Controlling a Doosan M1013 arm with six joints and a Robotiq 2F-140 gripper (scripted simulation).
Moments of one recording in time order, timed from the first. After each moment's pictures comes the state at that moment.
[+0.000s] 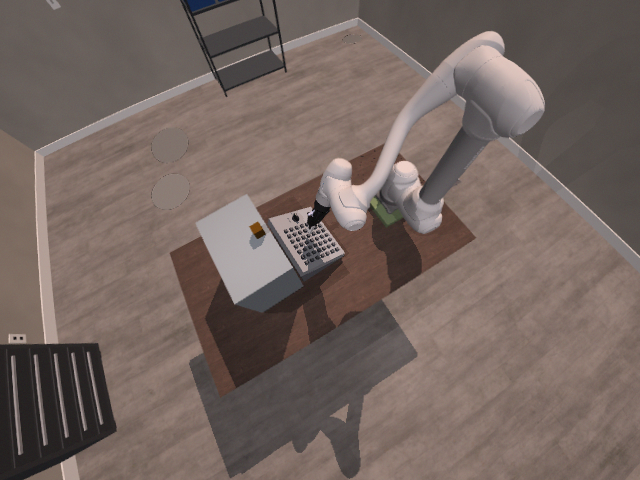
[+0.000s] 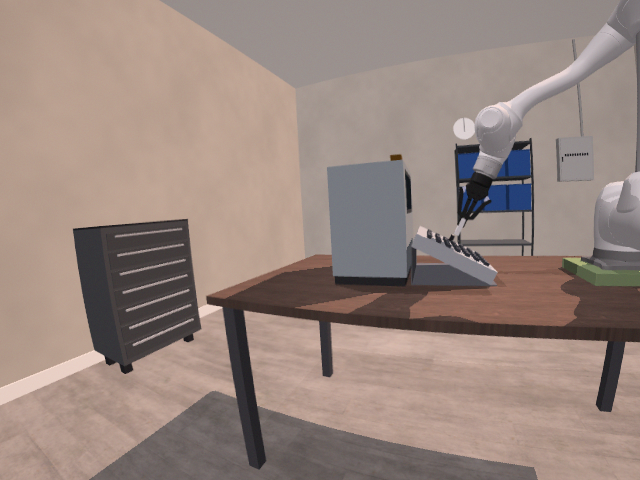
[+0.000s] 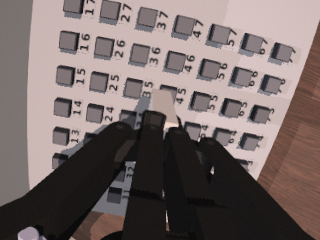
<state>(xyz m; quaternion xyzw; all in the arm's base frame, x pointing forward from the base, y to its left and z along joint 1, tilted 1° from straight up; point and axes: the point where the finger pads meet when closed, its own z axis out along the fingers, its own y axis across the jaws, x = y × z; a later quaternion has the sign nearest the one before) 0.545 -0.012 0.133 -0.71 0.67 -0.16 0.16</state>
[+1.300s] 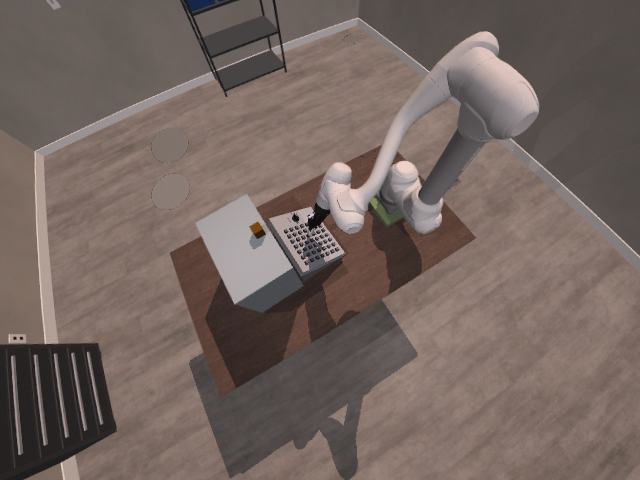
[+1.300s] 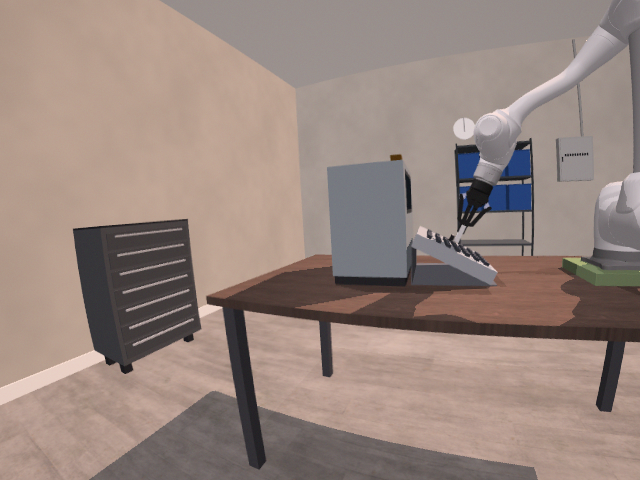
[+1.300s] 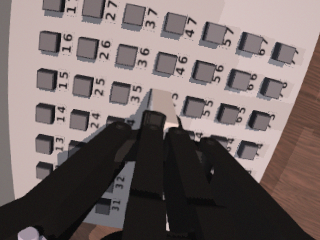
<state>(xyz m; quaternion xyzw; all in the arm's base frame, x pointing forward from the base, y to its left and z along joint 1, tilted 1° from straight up) 0.545 -0.012 0.109 -0.71 0.67 -0.16 0.16</state>
